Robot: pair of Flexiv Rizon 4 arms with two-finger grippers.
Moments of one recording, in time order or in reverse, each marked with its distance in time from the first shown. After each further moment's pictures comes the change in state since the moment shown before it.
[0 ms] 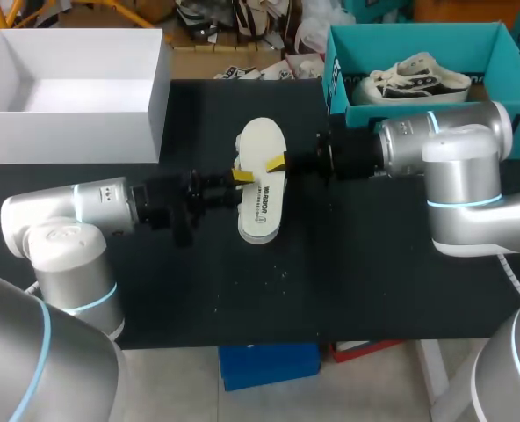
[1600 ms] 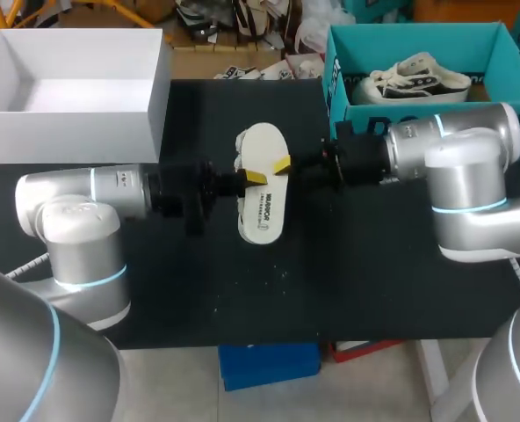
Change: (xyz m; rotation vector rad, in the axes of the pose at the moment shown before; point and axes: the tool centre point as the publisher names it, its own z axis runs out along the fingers) left arm 0.009 0.007 0.023 0.049 0.073 -0.002; right arm -0.029 0.001 -0.016 -0.050 -0.107 0.100
